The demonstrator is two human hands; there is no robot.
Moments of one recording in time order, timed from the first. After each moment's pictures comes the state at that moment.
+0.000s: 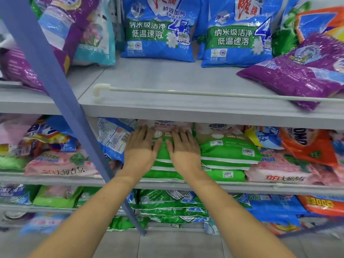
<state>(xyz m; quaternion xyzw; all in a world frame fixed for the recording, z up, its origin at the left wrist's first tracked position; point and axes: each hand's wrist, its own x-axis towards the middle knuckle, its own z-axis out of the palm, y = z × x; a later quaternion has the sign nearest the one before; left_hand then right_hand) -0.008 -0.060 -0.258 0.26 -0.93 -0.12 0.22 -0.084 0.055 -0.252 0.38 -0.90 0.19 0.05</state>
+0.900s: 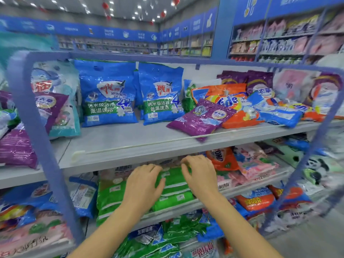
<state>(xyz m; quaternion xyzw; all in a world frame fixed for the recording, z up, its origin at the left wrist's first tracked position) 0.026 0.060 -0.130 -0.02 -0.96 -0.07 0.28 -0.050 0.214 -0.123 0.25 -0.91 0.23 0.21</state>
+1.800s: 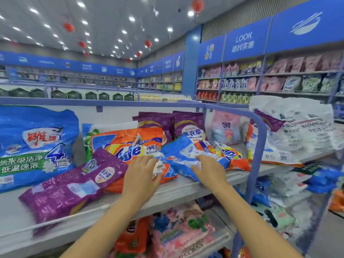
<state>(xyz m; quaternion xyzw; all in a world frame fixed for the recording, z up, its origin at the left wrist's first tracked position) -0.293 0.333 -0.046 -0.06 -0.90 -0.08 0.43 -0.359 0.537 -0.021 0.12 -0.96 0.12 0.21</state>
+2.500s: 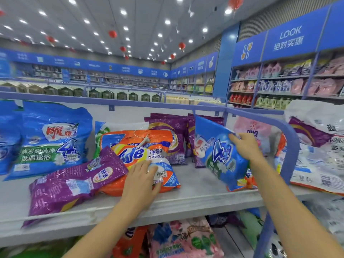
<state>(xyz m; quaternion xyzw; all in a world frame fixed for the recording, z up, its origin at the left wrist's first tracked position) -0.325 0.343 -0.064 0.04 -0.92 0.01 0.39 -0.460 0.596 0.059 0.16 -0.84 0.49 0.19</state>
